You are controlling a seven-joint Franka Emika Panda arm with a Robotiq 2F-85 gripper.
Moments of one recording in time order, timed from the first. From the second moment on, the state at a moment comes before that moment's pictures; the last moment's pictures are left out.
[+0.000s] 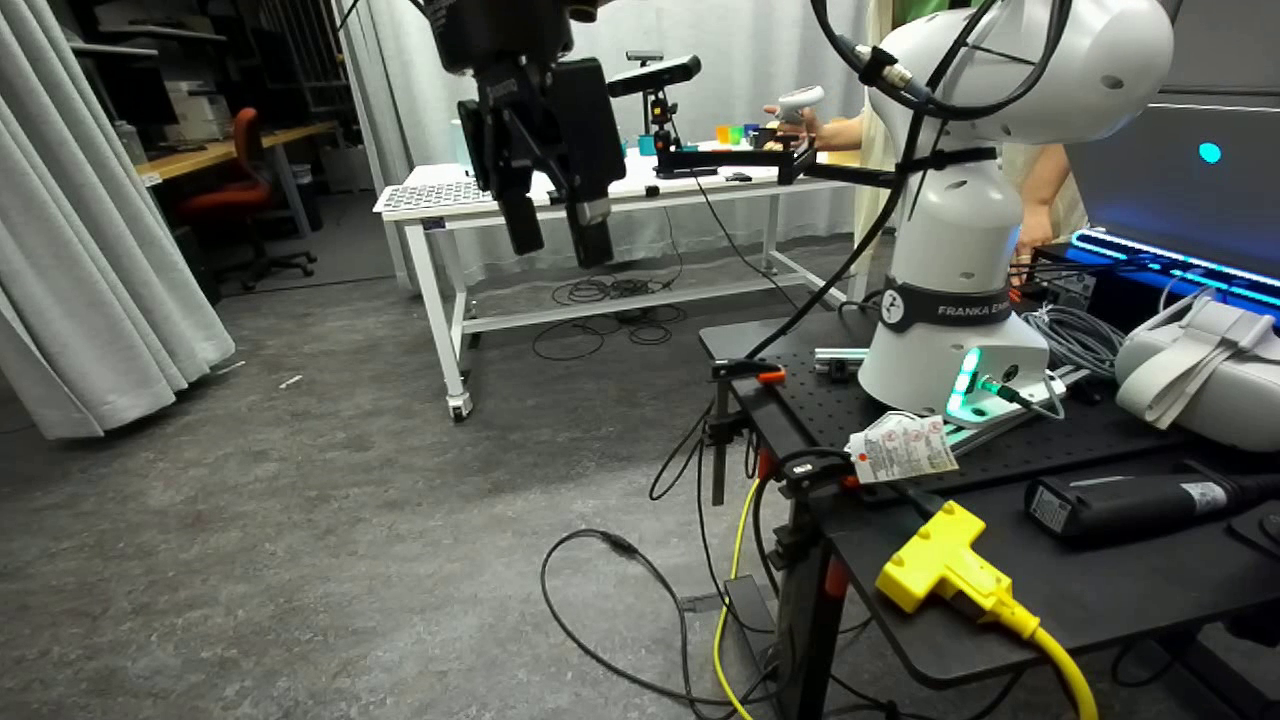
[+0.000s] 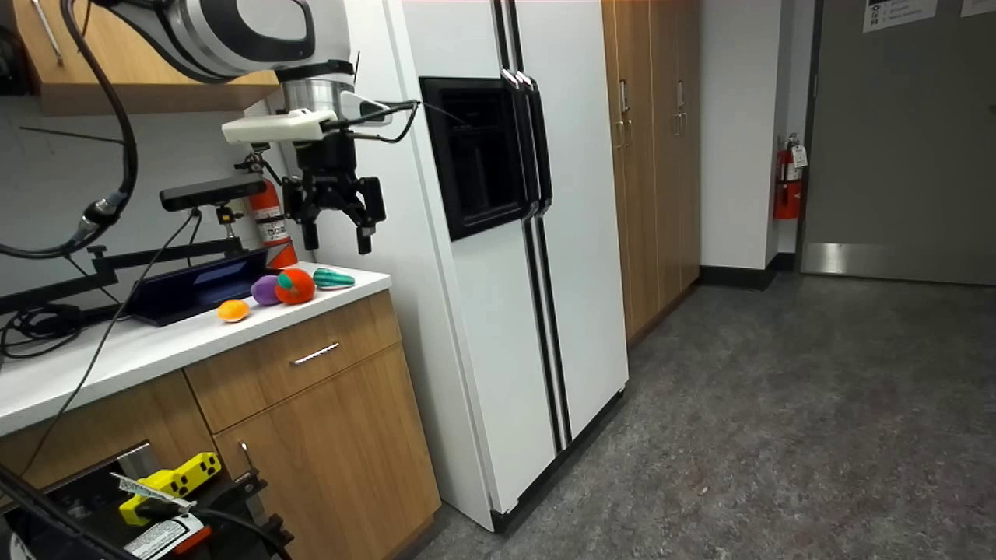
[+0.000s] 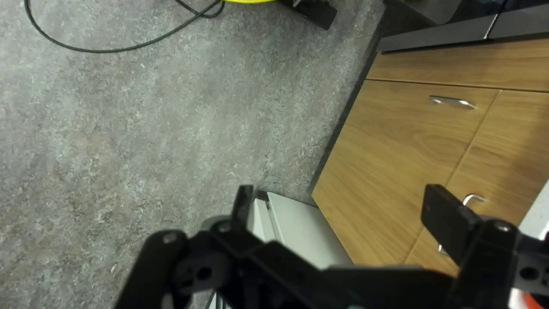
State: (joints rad) arm 0.17 -0.26 0.08 -2.39 0.13 2.06 -0.29
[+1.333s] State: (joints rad) arm 0.21 0.13 0.23 -2.34 0.49 2.52 -0.52
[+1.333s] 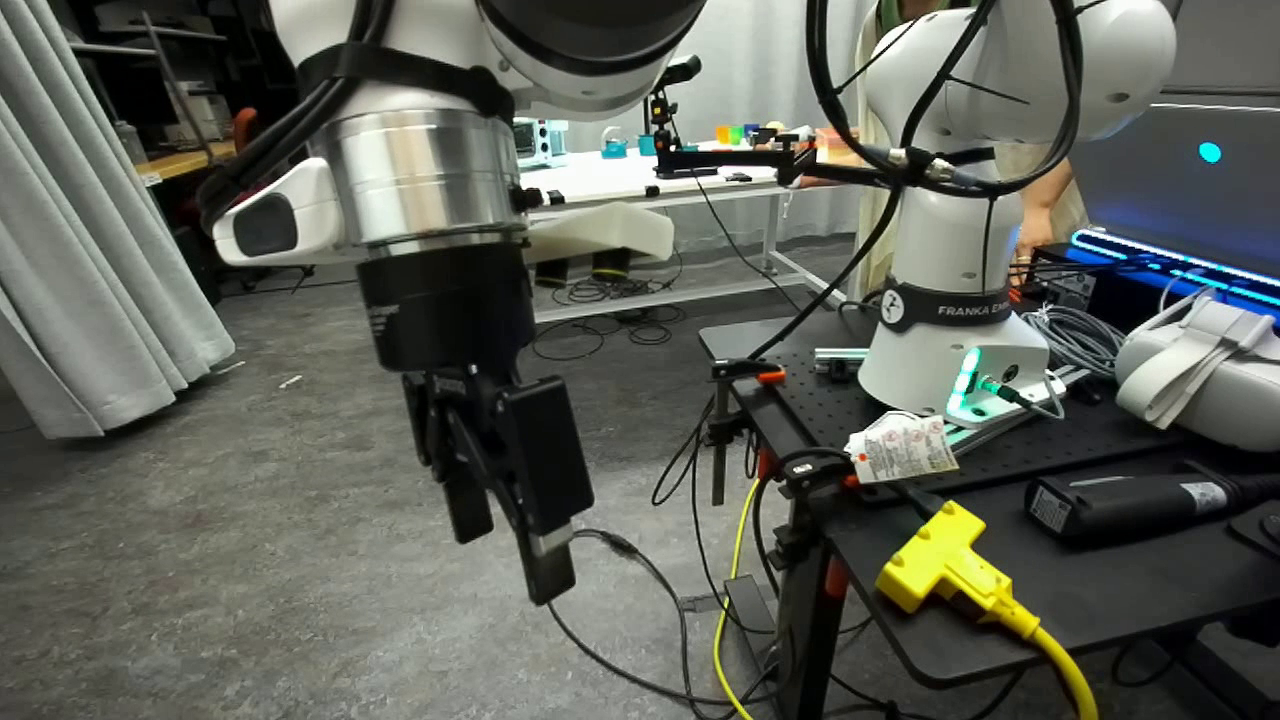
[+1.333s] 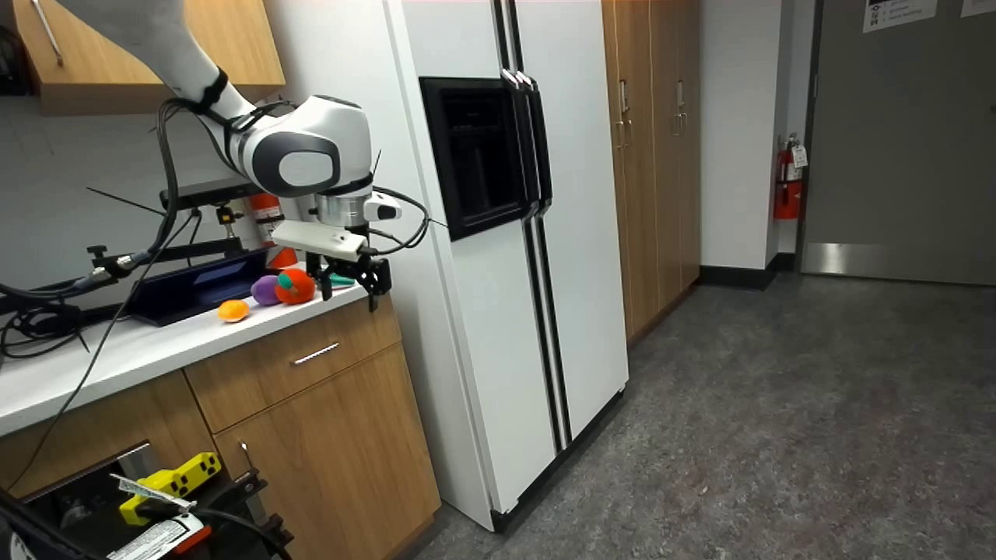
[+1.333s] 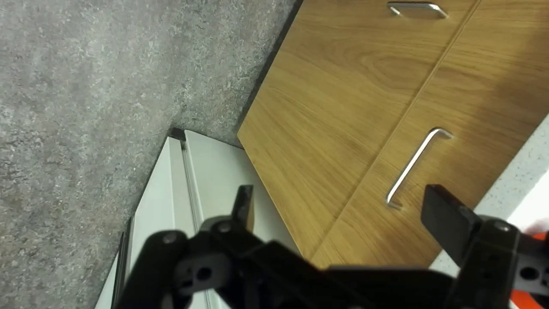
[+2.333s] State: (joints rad) arm 0.14 0.51 0.49 -2.21 0.67 2.71 -0.66
